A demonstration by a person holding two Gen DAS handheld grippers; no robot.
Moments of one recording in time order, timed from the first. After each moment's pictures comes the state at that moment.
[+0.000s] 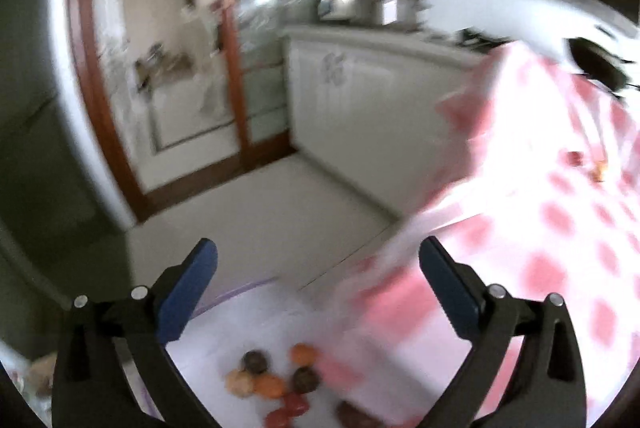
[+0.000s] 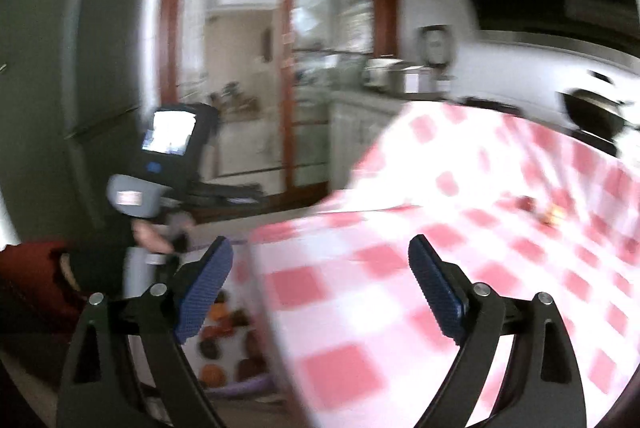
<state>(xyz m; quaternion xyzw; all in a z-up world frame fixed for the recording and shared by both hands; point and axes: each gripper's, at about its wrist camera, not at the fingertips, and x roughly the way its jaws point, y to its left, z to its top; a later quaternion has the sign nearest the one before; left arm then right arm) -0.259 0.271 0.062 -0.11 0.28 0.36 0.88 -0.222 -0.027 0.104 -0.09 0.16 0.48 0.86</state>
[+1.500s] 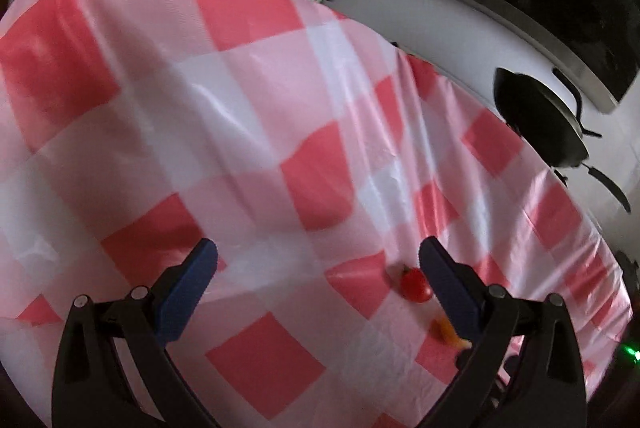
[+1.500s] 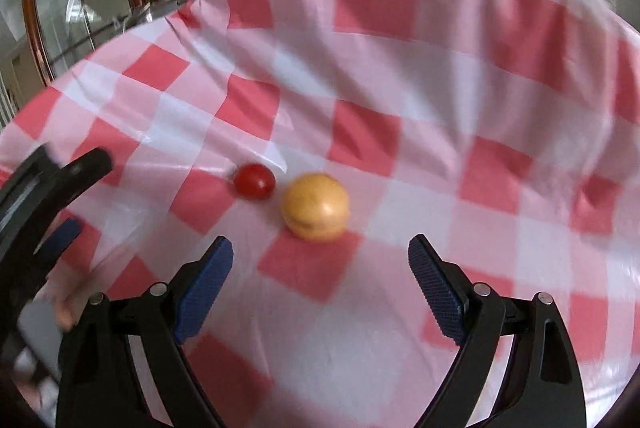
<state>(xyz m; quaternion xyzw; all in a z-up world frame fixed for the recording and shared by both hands) 0.100 0.176 0.036 -0.29 0.22 0.24 0.90 0.204 -0.002 0.019 -0.03 0.38 0.23 0.90</state>
